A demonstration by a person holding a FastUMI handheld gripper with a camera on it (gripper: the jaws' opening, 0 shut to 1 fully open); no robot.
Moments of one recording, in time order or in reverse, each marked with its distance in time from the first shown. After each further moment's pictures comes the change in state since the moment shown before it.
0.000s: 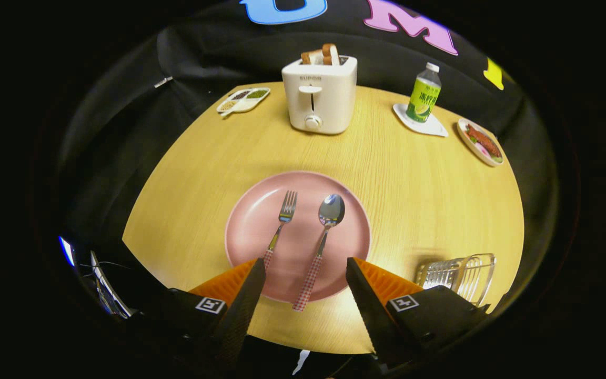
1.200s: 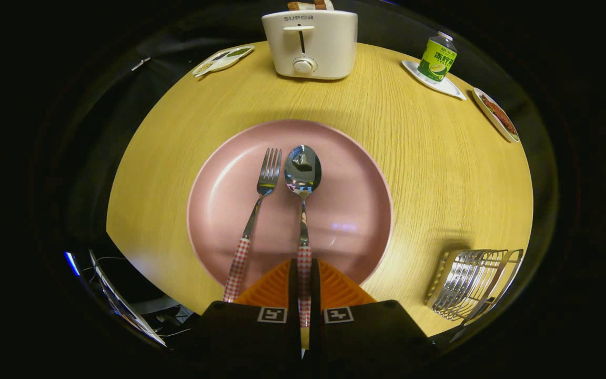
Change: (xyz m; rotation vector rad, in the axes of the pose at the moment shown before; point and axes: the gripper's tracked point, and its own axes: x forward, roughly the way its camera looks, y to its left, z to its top) arm 0.025 -0.007 -0.025 0.039 0.206 0.011
